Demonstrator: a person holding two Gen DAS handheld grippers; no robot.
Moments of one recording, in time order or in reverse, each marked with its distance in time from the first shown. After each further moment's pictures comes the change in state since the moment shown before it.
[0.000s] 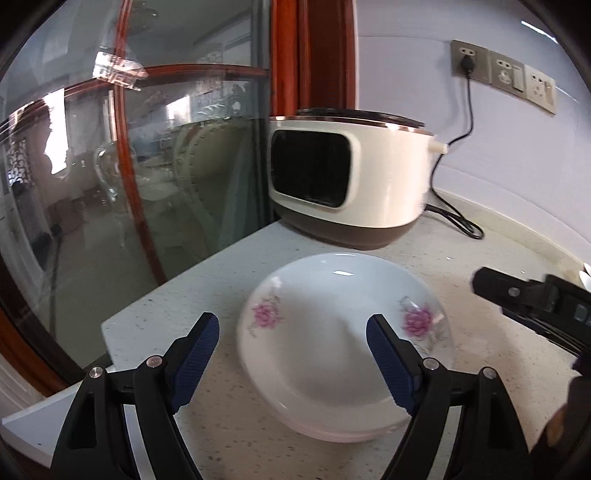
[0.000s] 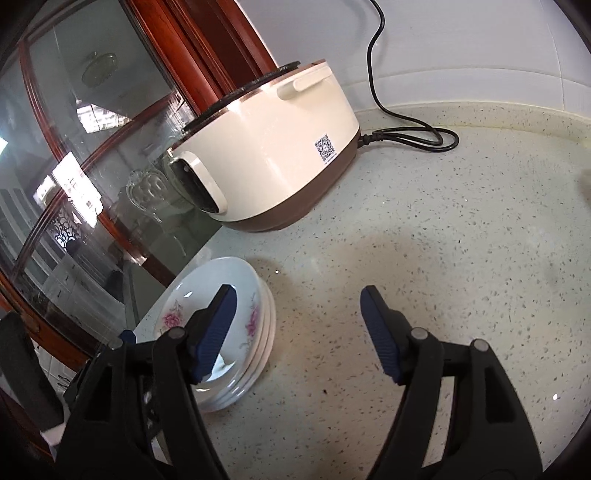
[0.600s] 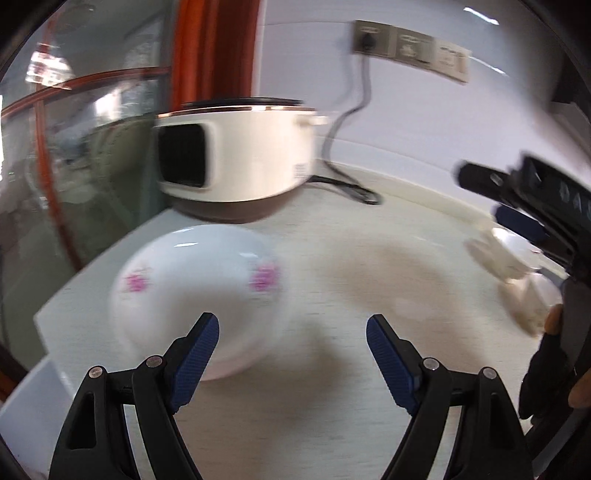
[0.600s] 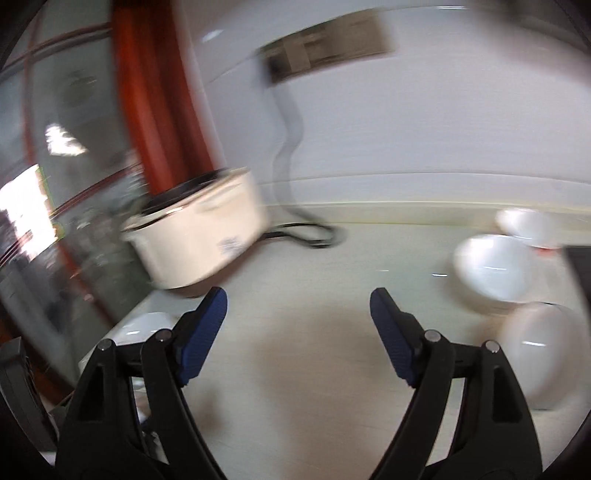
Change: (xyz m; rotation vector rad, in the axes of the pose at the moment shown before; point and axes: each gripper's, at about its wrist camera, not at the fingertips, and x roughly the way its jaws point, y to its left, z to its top) left arm -0.046 -0.078 -0.019 0.109 0.072 -0.308; right arm -0.152 -0.082 0.017 0.026 -0.274 -0.313
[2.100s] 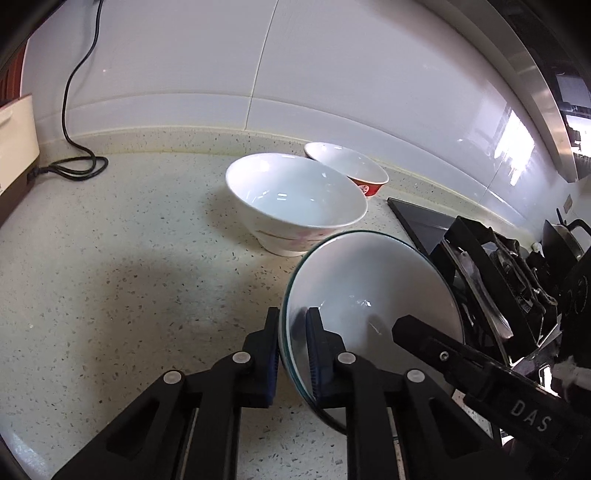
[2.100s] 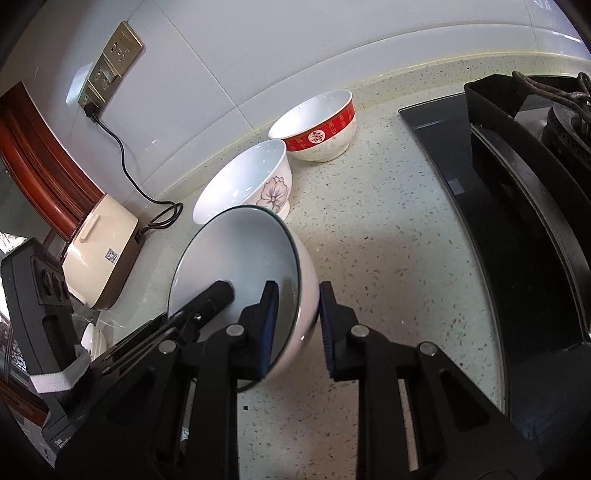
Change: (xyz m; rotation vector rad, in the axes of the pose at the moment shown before) left arm 0.086 -0.266 -0.001 0.199 0.190 -0.449; right arm -0.025 -0.197 -0.039 0.350 0.180 -0.092
